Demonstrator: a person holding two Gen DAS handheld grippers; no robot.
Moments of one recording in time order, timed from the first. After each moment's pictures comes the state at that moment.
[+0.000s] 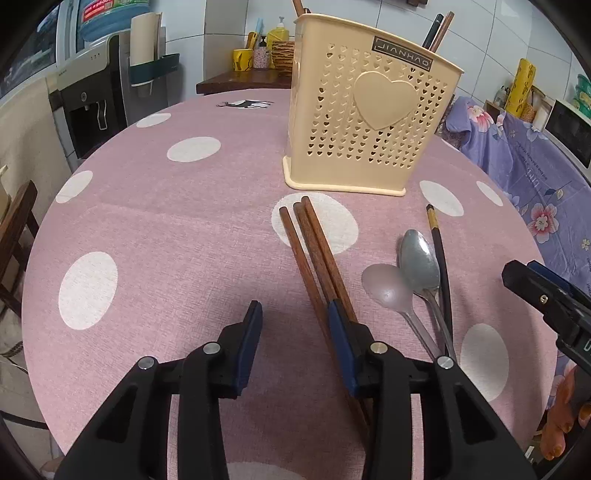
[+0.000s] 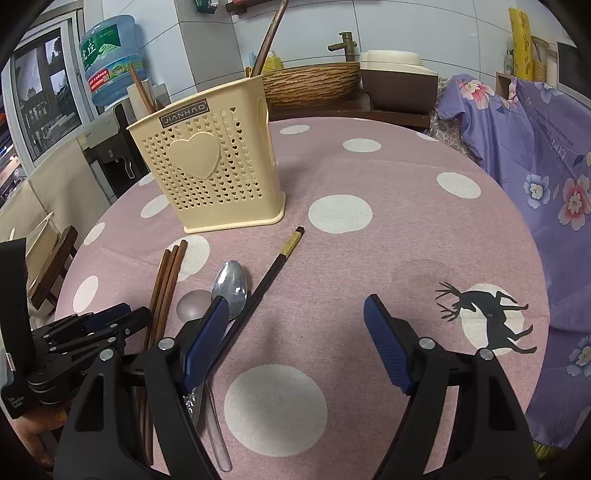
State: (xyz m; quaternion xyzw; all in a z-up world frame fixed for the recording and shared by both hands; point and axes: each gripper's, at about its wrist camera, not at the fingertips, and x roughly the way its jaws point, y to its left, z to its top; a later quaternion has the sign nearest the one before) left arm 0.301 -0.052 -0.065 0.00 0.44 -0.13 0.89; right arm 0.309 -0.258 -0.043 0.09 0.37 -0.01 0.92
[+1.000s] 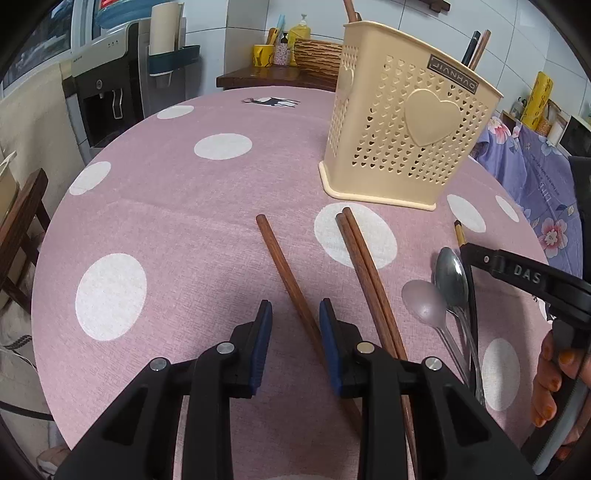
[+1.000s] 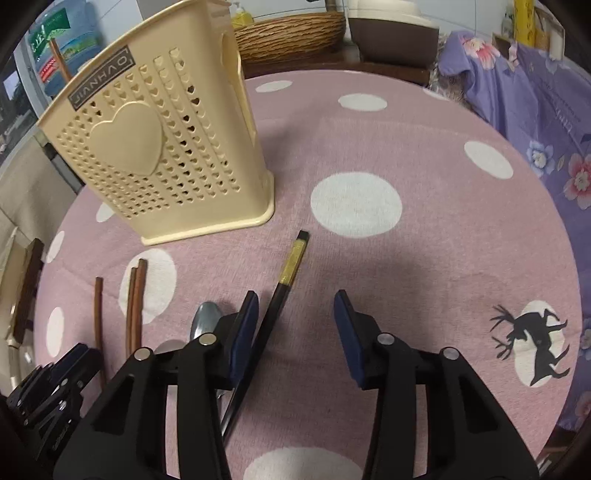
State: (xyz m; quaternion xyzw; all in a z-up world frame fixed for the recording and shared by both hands) left arm 0.315 -0.025 -0.064 -0.02 0.44 -0.10 0.89; right arm 0.397 -0.249 -0.070 0.11 0.46 -0.05 0.88
